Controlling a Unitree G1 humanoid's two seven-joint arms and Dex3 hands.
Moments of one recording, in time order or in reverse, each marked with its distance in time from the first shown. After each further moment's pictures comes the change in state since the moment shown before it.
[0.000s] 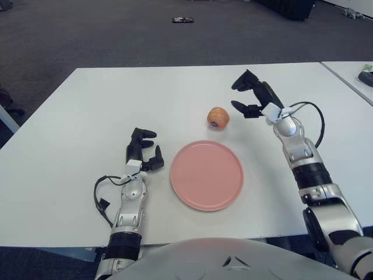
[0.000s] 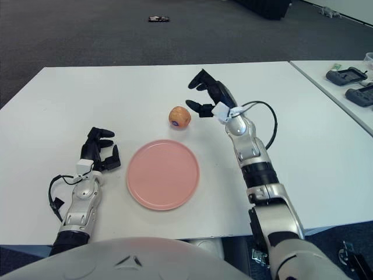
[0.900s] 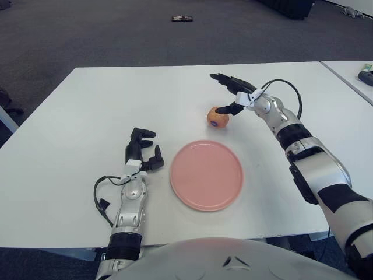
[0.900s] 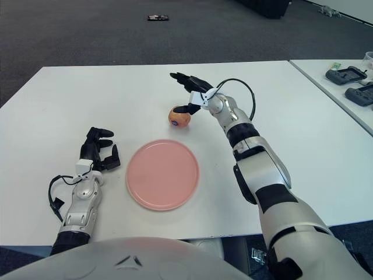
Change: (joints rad) left arm 0.011 -0.011 0.002 -0.019 0.000 0.007 0.007; right arm -0.404 0.072 0.210 0.642 -0.122 -0.145 0.055
